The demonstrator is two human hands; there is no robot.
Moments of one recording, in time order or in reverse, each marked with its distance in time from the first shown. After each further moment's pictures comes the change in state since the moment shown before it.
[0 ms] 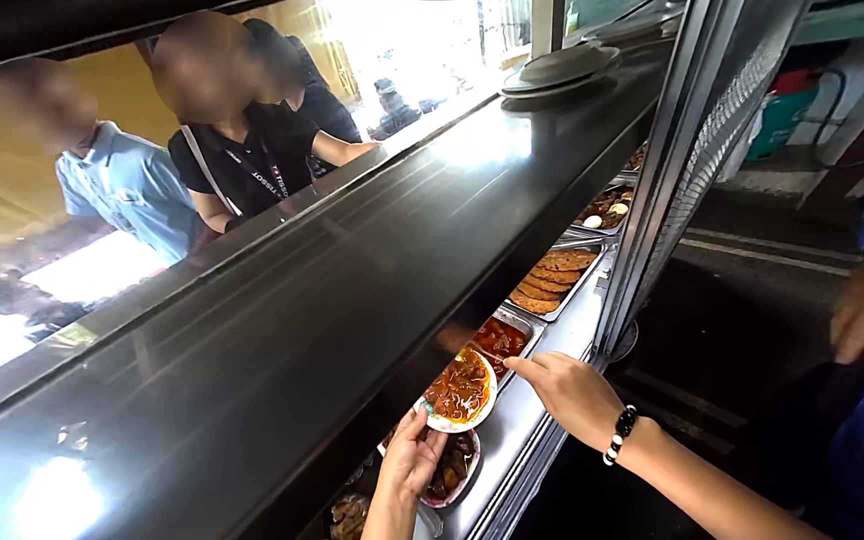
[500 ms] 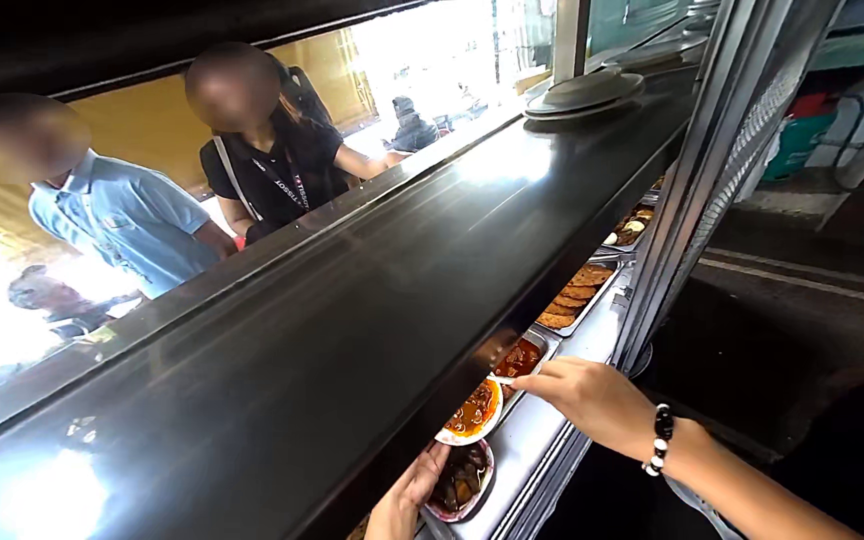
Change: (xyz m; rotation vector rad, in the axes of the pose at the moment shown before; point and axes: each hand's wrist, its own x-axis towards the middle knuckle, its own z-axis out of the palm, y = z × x) left_hand 0.006 0.012 -0.015 -0.065 0.006 -0.030; right_hand 0.021 0.007 -0.021 0.073 -0.049 -0.246
